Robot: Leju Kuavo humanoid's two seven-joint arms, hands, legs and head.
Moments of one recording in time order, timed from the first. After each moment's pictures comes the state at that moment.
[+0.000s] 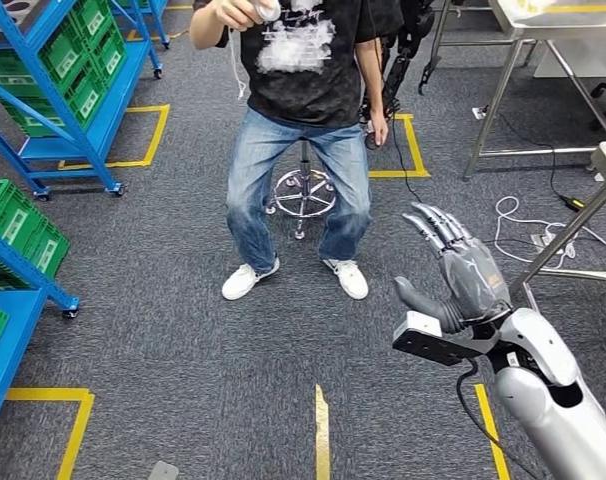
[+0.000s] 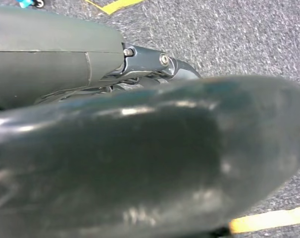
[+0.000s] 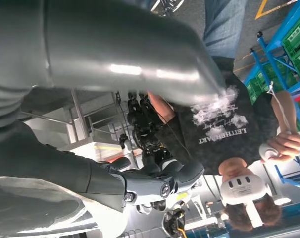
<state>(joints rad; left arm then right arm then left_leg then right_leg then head) -0.06 -0.13 1.02 -0.24 -1.31 0.04 -0.51 -0.25 -0.42 0.32 -1.71 0.73 -0.11 -0.10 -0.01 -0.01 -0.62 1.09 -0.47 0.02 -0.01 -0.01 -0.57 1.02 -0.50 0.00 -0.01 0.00</state>
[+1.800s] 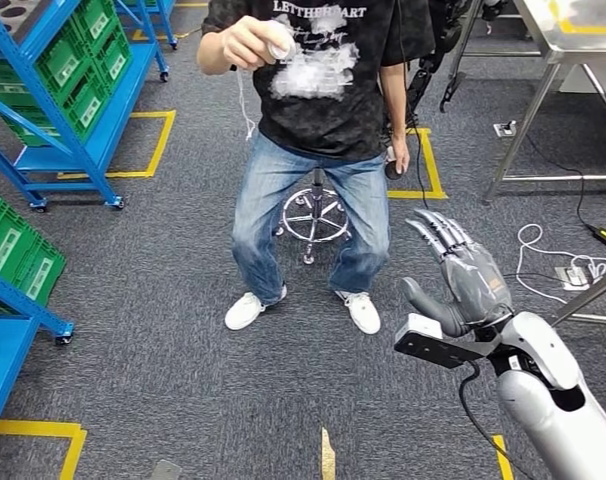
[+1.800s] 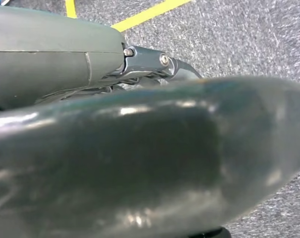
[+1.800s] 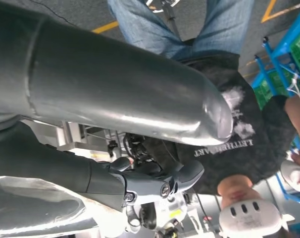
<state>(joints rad) -0.06 -0.14 1.00 -0.24 -1.31 0.12 -0.45 -0.24 -0.42 0.32 -1.70 0.75 -0.10 -0.09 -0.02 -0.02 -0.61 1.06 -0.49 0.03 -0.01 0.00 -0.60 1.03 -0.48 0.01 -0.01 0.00</state>
